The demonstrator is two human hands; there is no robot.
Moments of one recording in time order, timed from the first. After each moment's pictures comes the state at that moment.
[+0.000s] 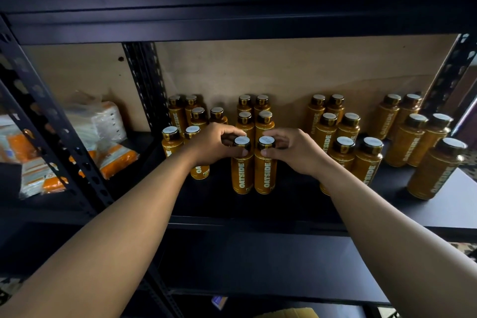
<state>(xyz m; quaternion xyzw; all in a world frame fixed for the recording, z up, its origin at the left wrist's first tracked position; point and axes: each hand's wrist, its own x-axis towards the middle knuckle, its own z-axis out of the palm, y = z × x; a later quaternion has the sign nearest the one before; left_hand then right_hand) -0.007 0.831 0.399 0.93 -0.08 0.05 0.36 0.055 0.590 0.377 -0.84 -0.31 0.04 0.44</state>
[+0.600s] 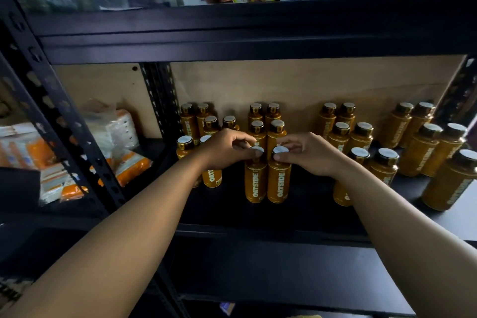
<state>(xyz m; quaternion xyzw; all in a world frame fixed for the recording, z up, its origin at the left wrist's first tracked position) -0.009 0.838 0.416 0.93 -0.06 0.01 0.36 0.060 0.592 0.404 -0.87 -0.31 0.08 0.37</state>
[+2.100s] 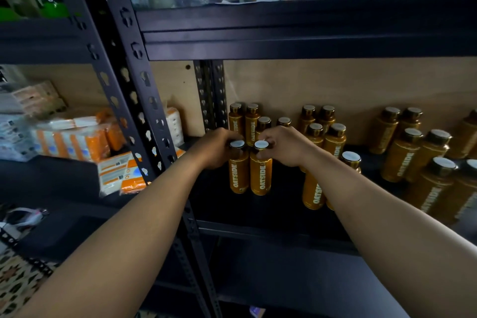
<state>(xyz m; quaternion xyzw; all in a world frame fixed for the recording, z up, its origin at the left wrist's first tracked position) -0.060 0.973 0.423 0.96 0.01 0.07 0.25 0.036 0.782 0.416 -0.89 -0.36 0.07 0.26</state>
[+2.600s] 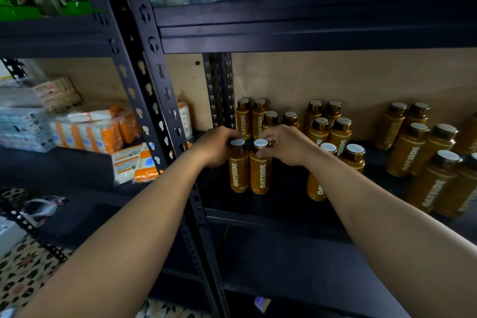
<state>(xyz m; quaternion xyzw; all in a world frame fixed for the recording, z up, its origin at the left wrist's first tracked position) -0.093 0.968 0.427 0.97 0.03 0.05 0.24 0.021 0.785 0.403 -0.87 -0.38 0.09 0.32</state>
